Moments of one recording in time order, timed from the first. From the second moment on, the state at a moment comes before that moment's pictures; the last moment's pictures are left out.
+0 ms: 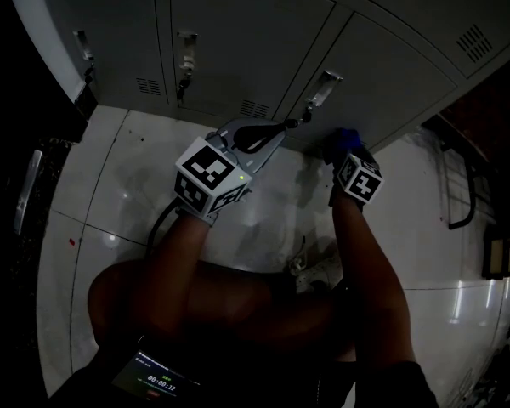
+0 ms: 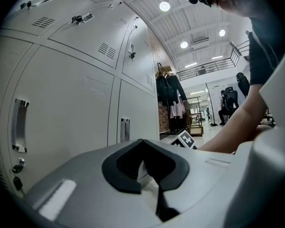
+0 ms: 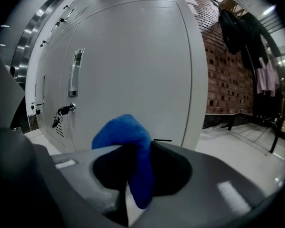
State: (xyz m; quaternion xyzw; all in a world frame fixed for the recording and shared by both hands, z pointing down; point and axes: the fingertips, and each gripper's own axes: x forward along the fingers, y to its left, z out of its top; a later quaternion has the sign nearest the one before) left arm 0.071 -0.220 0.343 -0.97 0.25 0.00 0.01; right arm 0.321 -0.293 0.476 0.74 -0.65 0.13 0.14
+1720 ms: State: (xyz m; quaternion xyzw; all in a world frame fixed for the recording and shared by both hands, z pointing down) left arm 0.075 -0.209 0.336 -0.97 0.23 0.00 0.03; right arm 0.167 -0.195 0.324 0.51 -0.85 -0.04 0.09
